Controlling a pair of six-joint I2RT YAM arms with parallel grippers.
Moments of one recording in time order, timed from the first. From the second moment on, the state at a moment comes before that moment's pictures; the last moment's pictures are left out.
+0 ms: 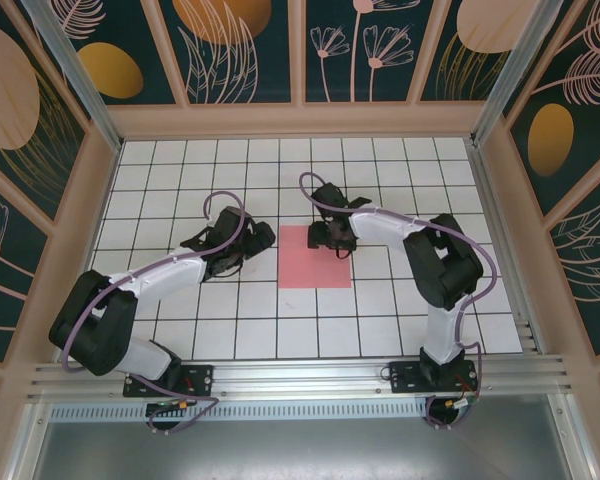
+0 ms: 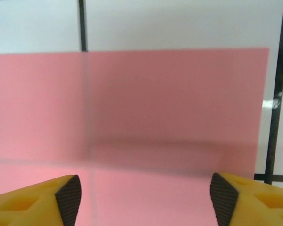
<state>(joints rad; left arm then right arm) -0.56 1.46 0.77 -0.17 -0.05 -0.99 0.64 1.90 1.27 -0.58 0.06 0.60</state>
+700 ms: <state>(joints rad) -0.50 1.44 0.69 -0.14 -0.03 -0.97 0.78 2.02 1.38 -0.67 0.19 0.75</state>
